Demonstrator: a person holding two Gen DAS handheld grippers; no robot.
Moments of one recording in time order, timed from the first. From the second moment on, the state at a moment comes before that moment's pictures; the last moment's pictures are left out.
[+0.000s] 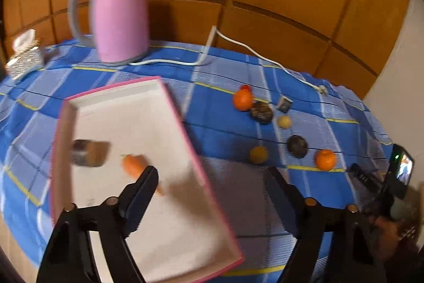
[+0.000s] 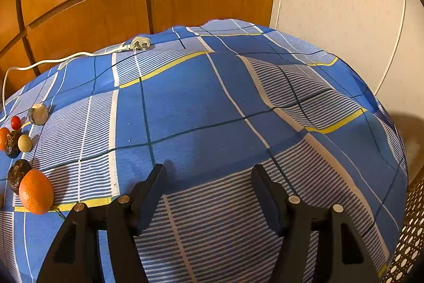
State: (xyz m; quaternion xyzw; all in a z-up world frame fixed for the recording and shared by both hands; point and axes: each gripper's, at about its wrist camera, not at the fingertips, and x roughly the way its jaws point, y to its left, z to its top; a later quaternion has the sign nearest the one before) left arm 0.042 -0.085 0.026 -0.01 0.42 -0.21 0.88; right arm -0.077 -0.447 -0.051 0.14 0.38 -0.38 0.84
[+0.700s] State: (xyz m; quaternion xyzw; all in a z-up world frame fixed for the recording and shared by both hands) left arm 0.168 -0.175 0.002 -0.04 0.47 -0.21 0.86; right arm -0.075 -0.448 -0.052 0.14 0.37 -0.38 0.83
